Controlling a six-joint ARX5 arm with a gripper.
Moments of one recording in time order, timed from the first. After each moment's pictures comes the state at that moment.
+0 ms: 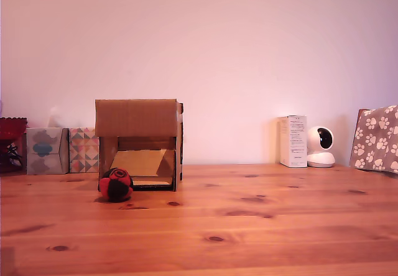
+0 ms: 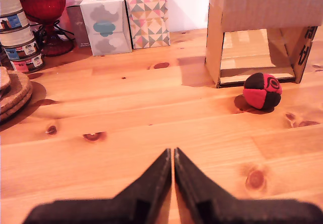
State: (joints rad) arm 0.08 0.02 0.04 -0.27 0.15 0.03
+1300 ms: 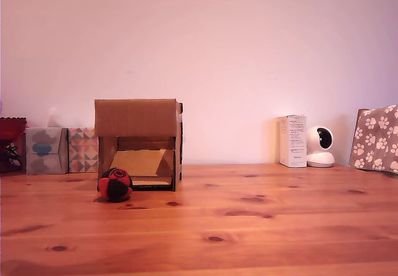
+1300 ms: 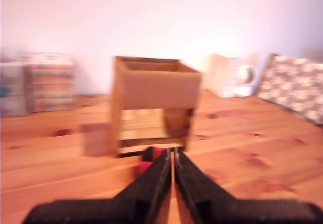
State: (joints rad) arm -0.12 0.30 0.09 0.13 0.42 -0.20
